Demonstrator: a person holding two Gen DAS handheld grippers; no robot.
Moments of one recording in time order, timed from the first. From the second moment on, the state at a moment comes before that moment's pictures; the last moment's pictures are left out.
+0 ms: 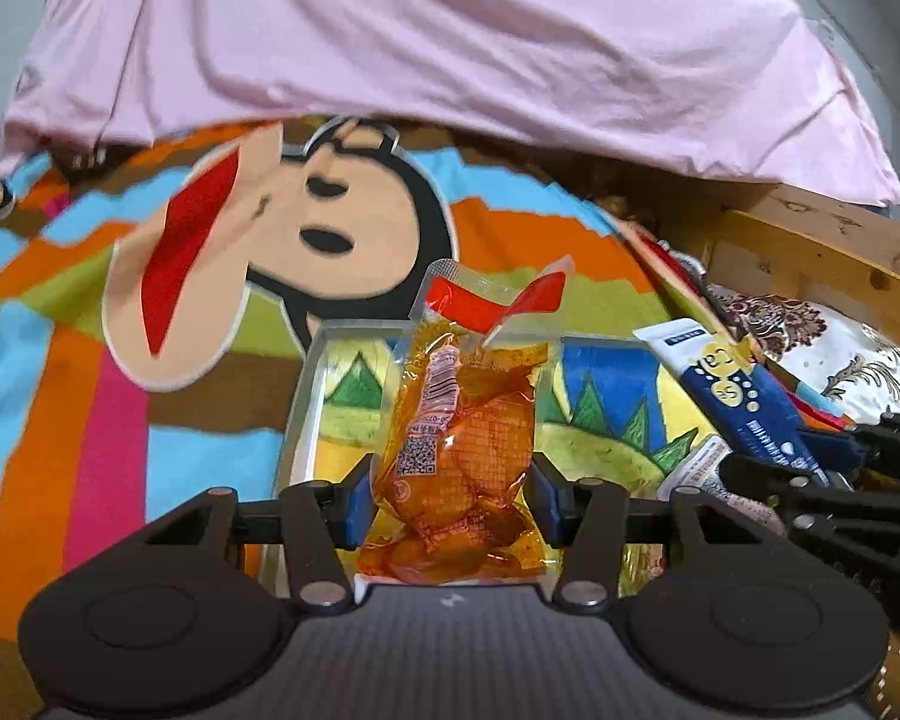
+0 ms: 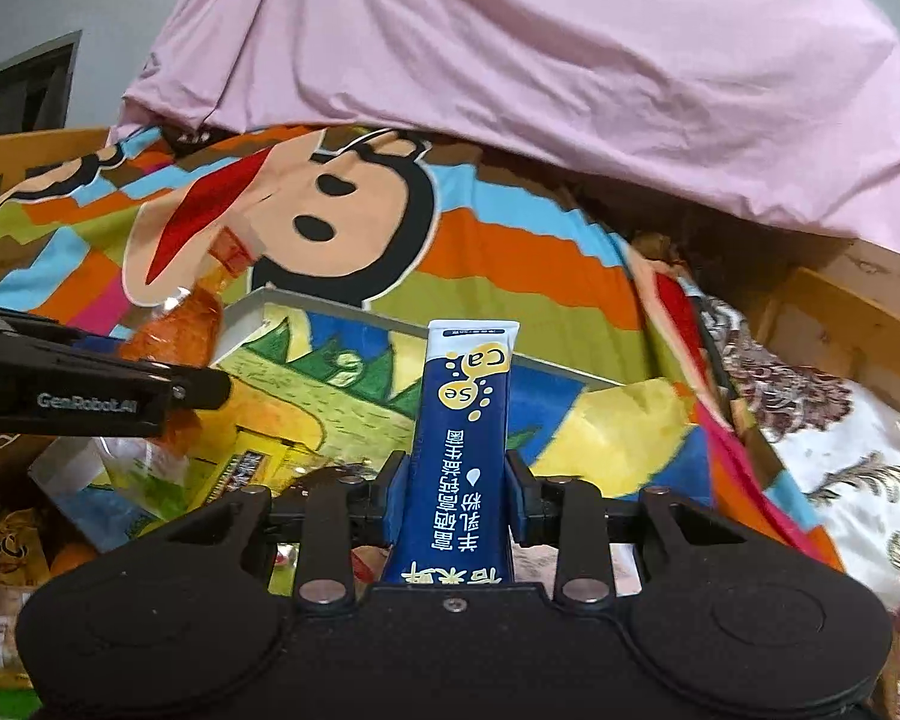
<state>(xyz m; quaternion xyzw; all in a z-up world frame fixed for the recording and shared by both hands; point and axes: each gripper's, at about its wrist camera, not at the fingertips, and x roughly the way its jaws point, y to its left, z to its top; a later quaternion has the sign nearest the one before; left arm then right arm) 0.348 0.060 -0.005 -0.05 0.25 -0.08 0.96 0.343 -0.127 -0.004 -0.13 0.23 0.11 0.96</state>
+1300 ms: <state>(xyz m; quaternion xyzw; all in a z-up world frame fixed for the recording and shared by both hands) 0.279 0.090 0.047 -0.13 0.21 -0.04 0.97 0.269 -0.145 0.048 -0.07 0.14 0.13 0.98</state>
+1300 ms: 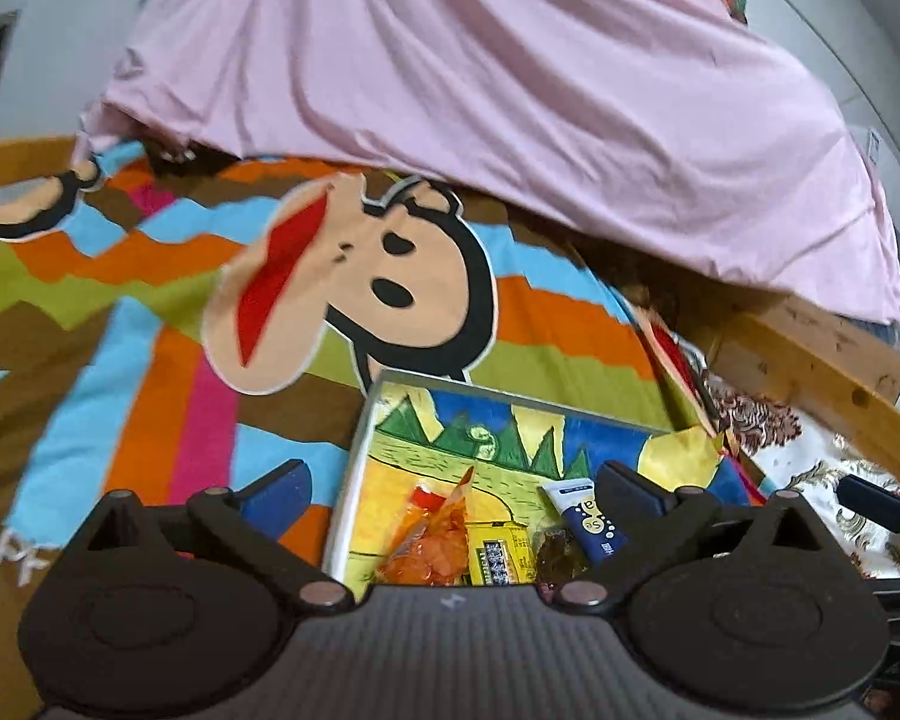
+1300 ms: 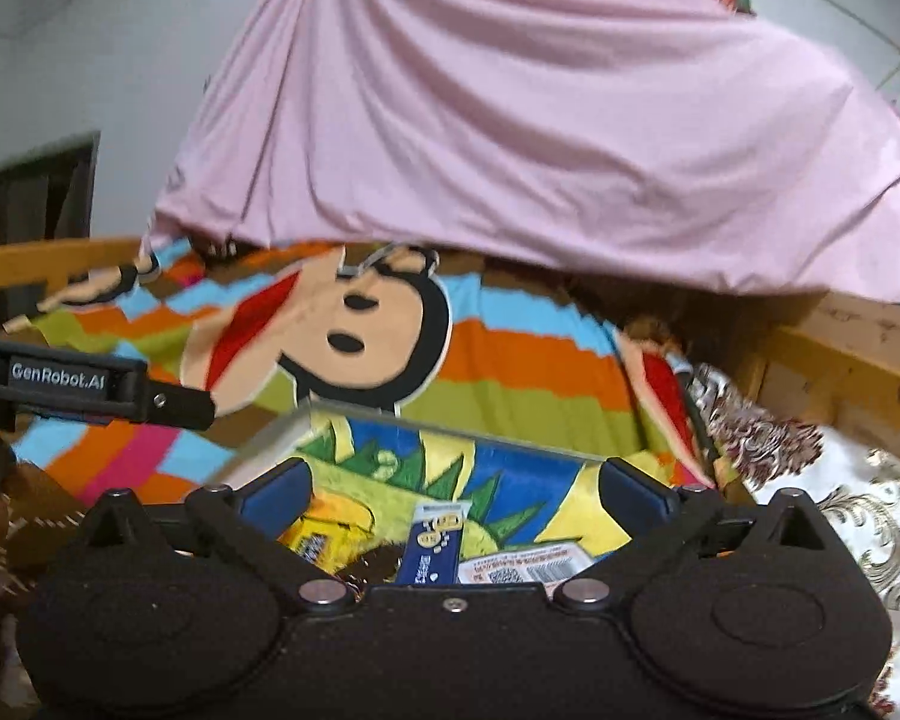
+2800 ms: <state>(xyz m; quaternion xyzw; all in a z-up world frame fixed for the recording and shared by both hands) 0.052 0.041 0.023 -0.04 0.26 0.01 0.96 0.028 -0.188 0.049 -0.06 0.21 0.16 0.96</state>
